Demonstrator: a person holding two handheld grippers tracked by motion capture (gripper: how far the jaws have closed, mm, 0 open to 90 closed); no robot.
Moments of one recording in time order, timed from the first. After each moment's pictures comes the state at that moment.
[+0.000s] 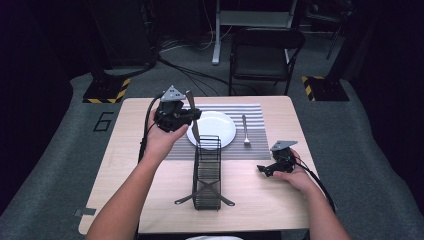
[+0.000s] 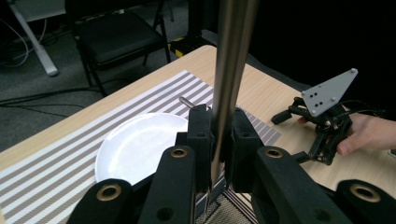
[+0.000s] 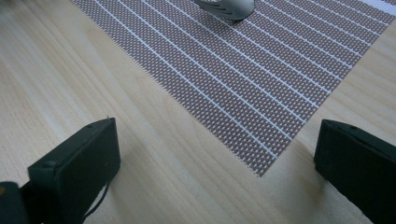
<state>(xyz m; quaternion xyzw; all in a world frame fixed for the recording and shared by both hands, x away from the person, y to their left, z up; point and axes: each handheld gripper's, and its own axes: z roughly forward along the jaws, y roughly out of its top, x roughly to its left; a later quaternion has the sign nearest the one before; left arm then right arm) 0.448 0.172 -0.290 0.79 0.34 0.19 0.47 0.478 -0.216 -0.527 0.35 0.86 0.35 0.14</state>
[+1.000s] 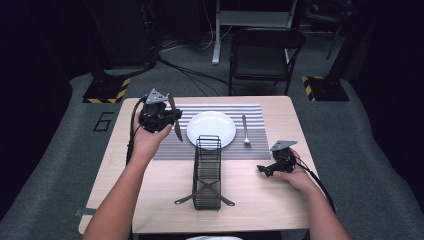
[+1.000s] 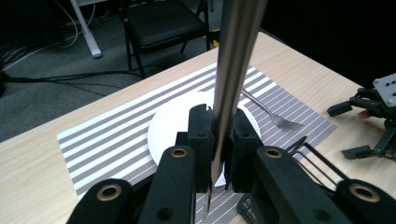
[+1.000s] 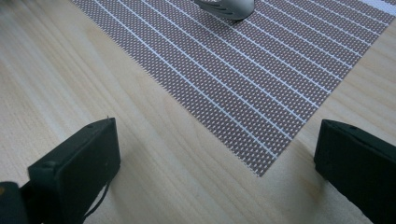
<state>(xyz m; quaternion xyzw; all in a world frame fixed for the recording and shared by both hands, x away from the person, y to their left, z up) 0.462 0.215 -0.317 0.77 0.40 0.22 0.44 0.478 -0.216 -0.527 0.35 0.86 0.35 0.14</state>
